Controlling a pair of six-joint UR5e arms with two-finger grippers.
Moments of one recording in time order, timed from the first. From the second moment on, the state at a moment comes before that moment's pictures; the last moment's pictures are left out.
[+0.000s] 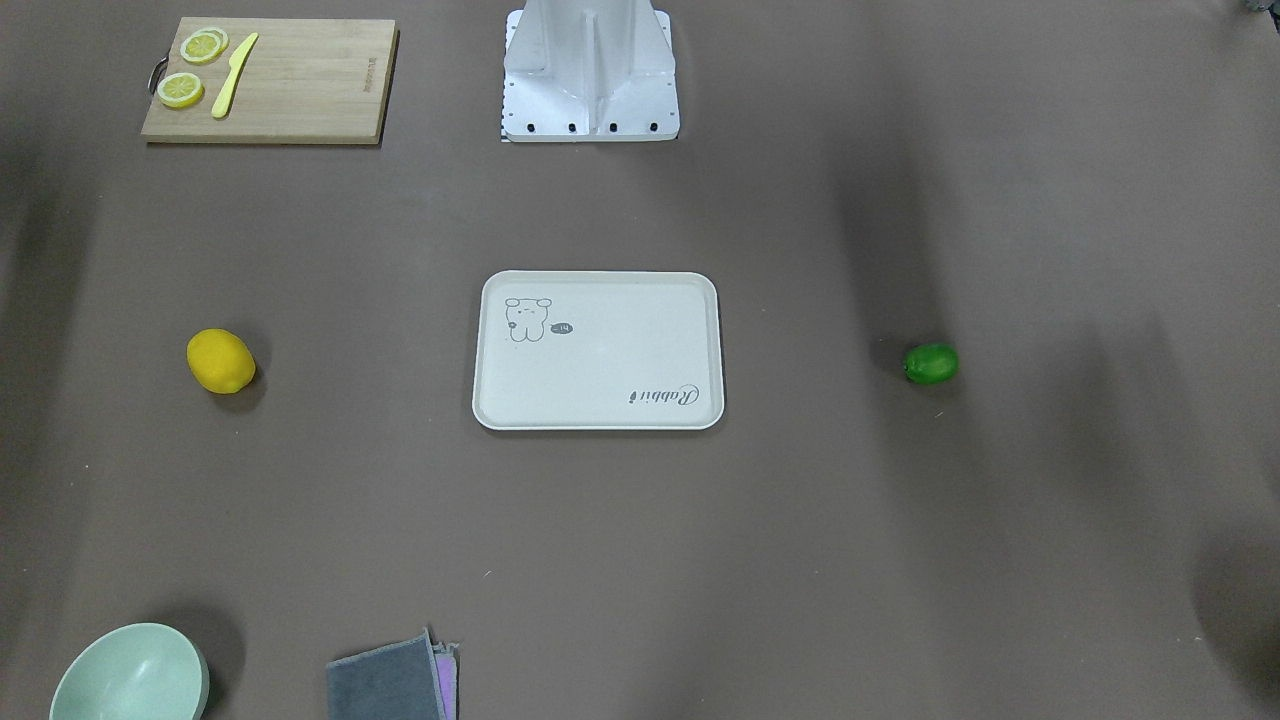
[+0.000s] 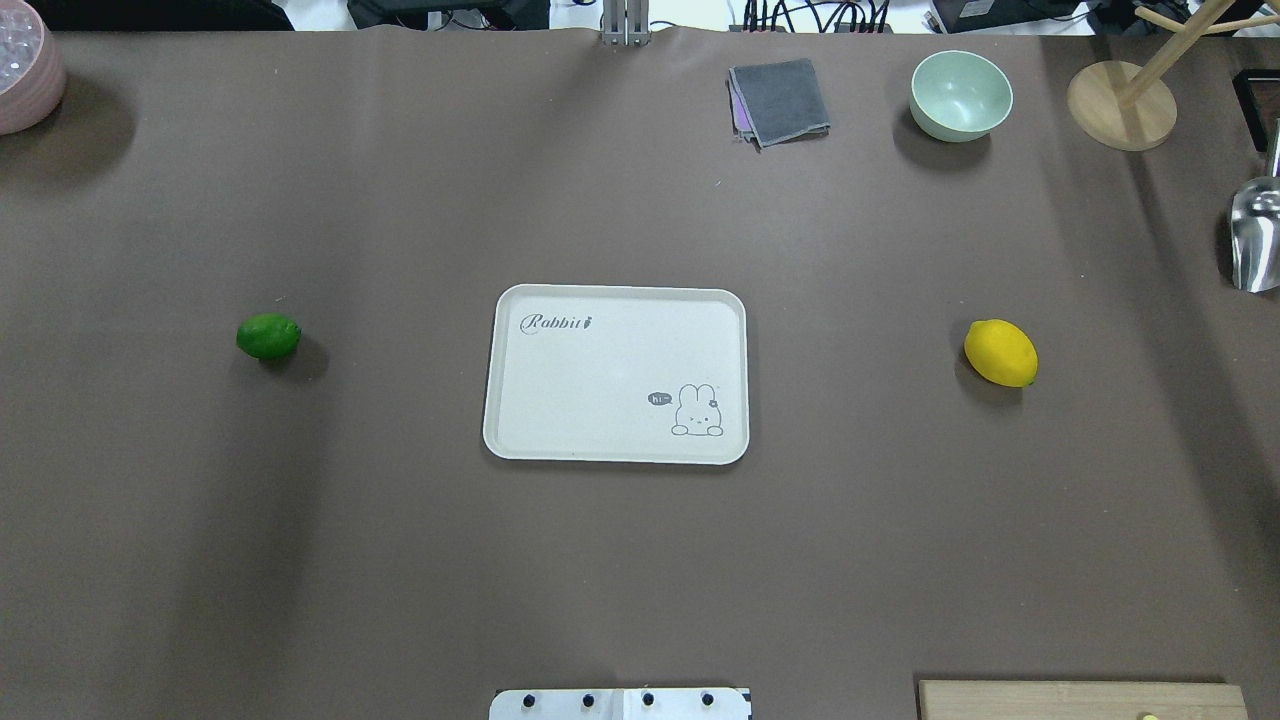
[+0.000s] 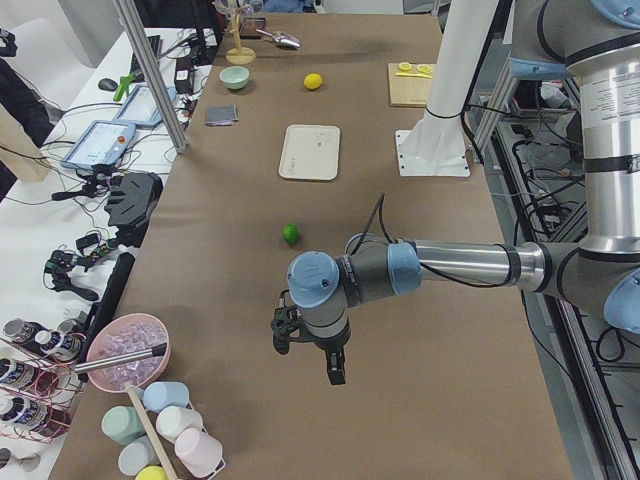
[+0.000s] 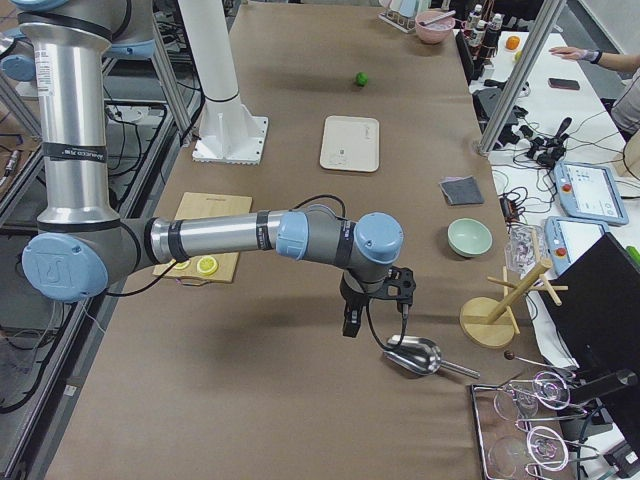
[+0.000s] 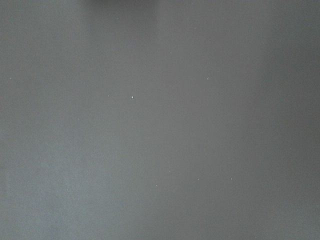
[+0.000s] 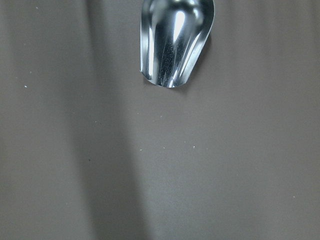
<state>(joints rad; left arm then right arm) -1.66 -1.38 -1.82 -1.24 -2.29 0.17 1.58 -1.58 1.73 -1.84 2.36 0.00</state>
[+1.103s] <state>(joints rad) -1.37 -1.51 -1.90 -1.25 -2.32 -0.19 1.27 -1.56 1.86 -1.68 2.46 0.32</state>
